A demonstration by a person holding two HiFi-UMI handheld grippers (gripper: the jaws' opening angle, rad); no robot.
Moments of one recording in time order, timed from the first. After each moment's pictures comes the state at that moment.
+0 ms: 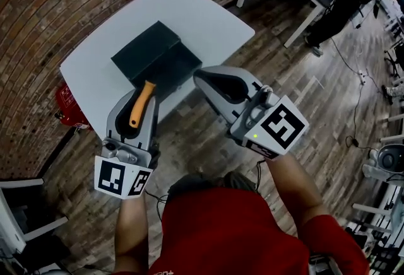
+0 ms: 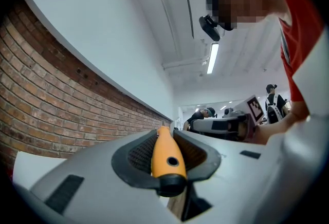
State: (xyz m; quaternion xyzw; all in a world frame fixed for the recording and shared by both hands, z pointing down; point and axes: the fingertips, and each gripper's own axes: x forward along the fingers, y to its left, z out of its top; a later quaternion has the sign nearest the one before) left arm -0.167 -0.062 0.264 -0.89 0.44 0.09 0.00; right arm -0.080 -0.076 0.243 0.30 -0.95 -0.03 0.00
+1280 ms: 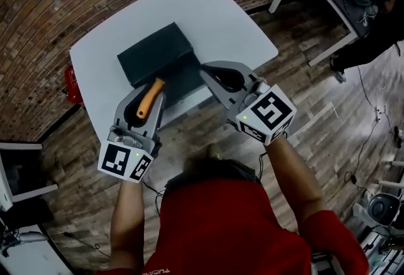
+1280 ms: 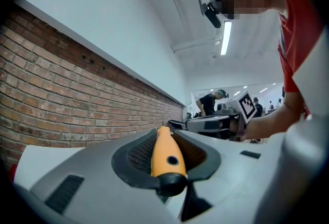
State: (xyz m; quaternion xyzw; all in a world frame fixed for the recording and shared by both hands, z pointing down) left arm -0.131 -0.154 0.321 -0.86 0.51 0.02 -0.03; right arm -0.050 -0.201 0.316 0.22 -0.97 0.00 0.07
